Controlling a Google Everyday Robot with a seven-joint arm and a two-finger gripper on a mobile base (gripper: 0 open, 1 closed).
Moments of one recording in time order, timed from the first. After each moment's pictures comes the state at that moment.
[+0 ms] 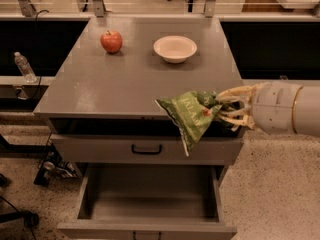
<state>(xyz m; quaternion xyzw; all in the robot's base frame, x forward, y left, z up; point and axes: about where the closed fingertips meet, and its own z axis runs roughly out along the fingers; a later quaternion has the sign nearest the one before) 0.476 -0.143 0.899 -0.66 0.54 -0.04 0.52</state>
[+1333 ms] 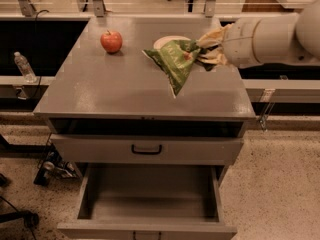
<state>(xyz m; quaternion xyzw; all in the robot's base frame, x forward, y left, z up) 0.609 -0.113 0.960 -0.67 0.52 -0.10 0.52</state>
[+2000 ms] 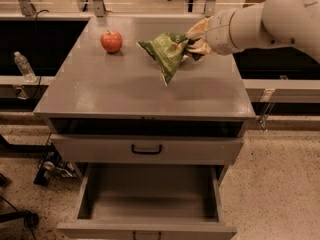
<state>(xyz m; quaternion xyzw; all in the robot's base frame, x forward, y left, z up) 0.669 -0.092 0.951 -0.67 0.54 -0.10 0.50</state>
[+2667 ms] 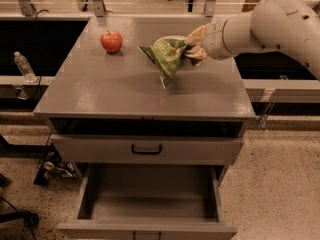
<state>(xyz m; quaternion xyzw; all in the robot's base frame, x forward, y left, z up) 0.689 -0.091 0.923 -0.66 0.56 -0.09 0.49</state>
